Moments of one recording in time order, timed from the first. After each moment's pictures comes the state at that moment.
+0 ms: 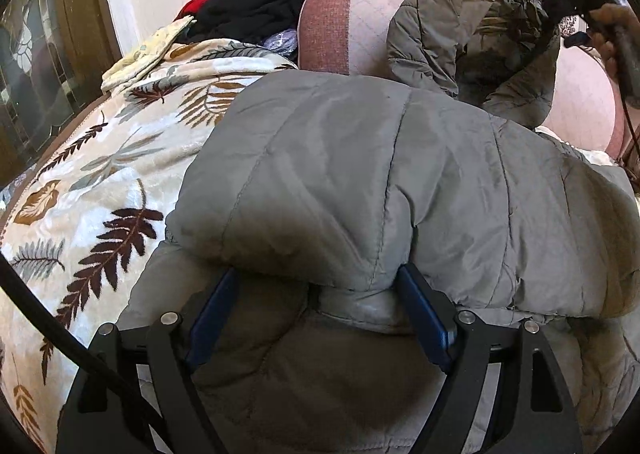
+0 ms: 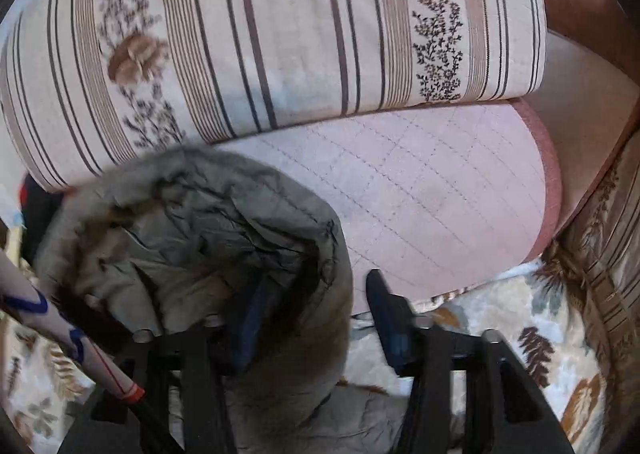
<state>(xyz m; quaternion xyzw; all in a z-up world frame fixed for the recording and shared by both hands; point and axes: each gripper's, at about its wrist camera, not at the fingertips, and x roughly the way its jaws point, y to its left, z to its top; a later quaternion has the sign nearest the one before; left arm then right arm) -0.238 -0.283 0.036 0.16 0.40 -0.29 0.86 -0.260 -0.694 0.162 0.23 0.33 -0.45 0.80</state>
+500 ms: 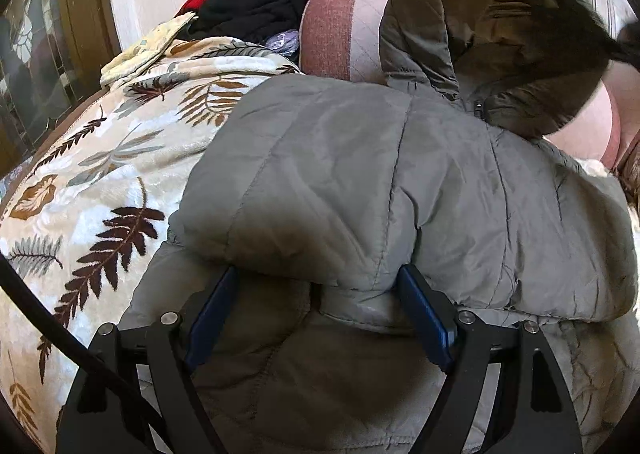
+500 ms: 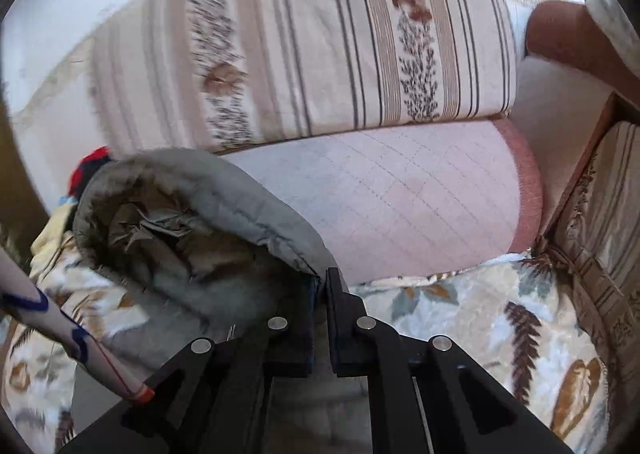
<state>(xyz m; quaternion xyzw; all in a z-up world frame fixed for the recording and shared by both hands) -0.231 -0.275 0.043 0.13 0.41 -0.30 0.85 -0.350 -0.576 0.187 0.19 0.25 -0.40 0.86</state>
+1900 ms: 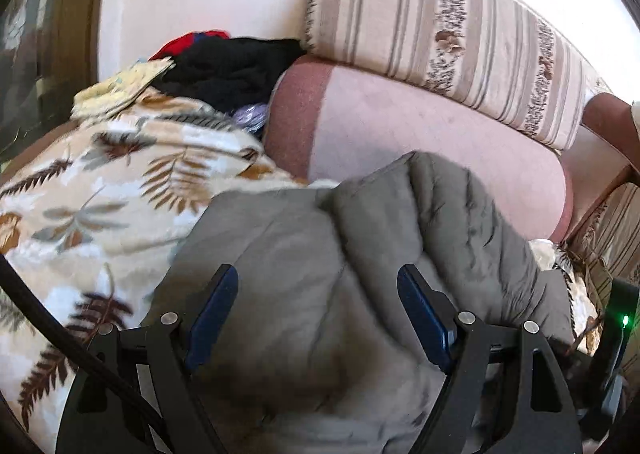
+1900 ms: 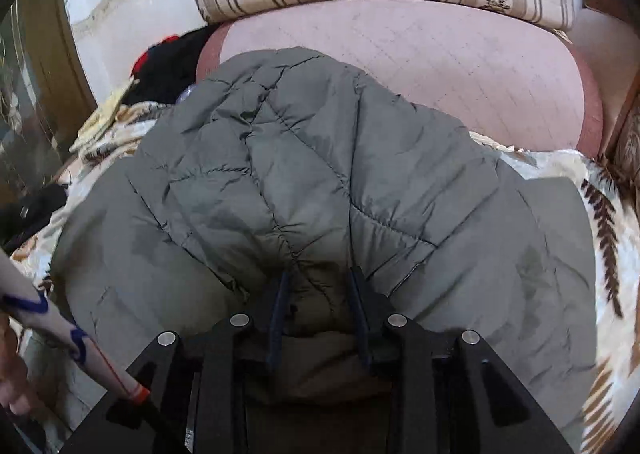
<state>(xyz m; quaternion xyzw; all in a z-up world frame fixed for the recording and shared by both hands) -0.203 -0.295 0.103 0.03 0.34 -0.38 0.86 -0.354 -0.462 0.040 0.20 0.34 -0.29 0.87</state>
